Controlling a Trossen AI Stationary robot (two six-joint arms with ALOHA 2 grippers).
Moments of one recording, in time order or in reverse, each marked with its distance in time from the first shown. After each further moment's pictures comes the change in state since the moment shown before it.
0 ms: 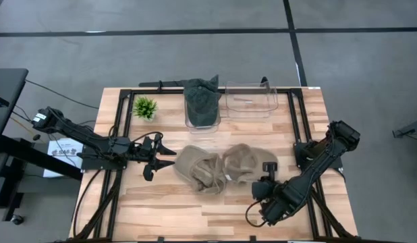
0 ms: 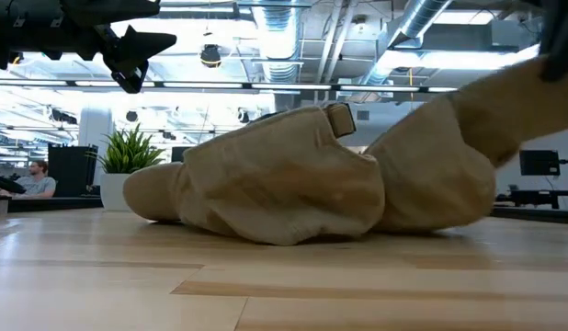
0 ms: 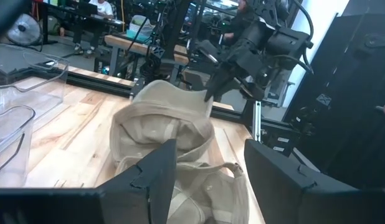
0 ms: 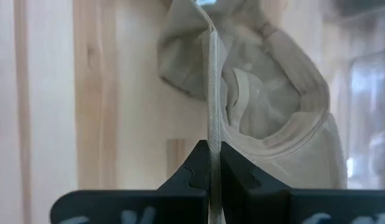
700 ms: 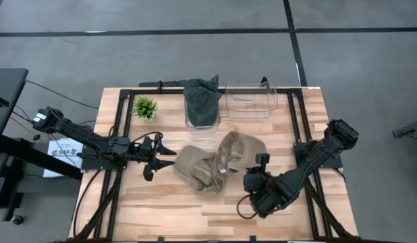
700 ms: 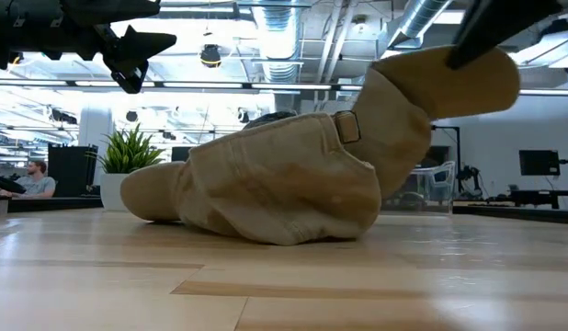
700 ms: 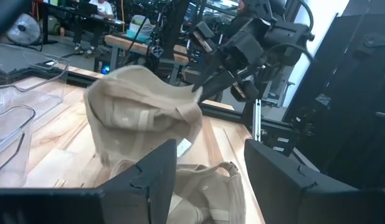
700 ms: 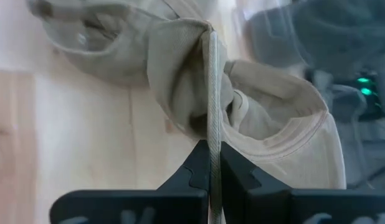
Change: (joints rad) left arm 0.000 0.000 0.000 0.000 0.000 -0.001; right arm -0.088 -0.003 0.000 0.082 0.261 -0.104
